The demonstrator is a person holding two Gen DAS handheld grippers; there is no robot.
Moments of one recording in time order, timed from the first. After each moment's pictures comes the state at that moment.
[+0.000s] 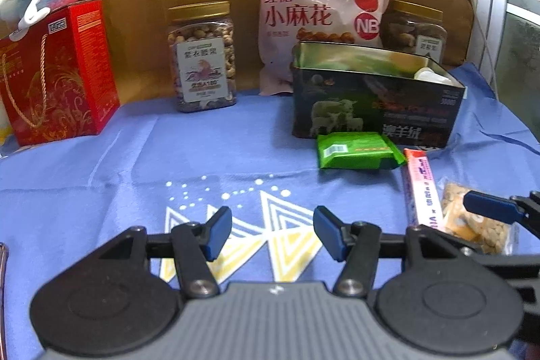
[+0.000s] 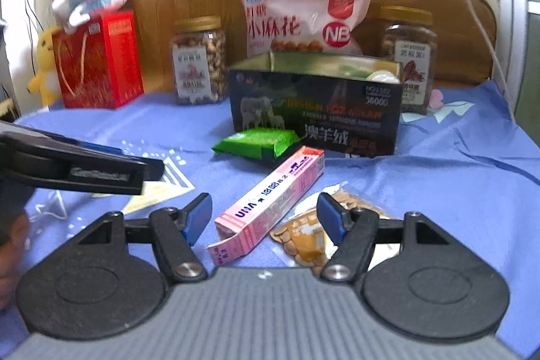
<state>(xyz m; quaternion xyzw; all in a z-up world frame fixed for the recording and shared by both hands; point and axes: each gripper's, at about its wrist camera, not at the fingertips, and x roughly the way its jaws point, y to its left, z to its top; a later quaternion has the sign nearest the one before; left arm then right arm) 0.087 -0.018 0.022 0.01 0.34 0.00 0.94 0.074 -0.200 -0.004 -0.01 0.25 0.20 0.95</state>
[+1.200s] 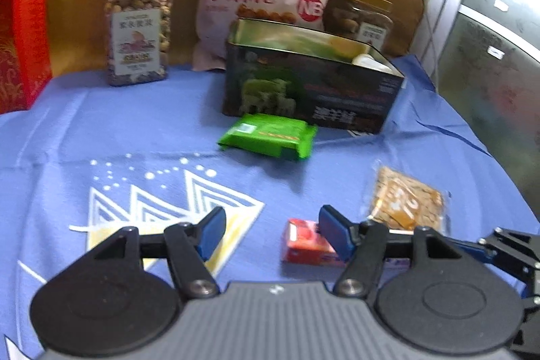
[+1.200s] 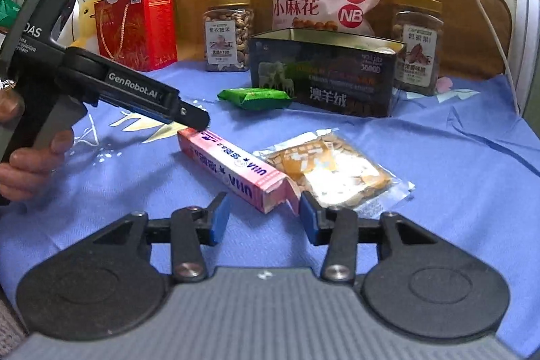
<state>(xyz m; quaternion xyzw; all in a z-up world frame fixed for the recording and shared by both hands) 0.091 -0.027 0.018 -0.05 0.37 -0.13 0.92 0.030 -0.250 -0.014 -0.05 0.26 0.27 0.92</state>
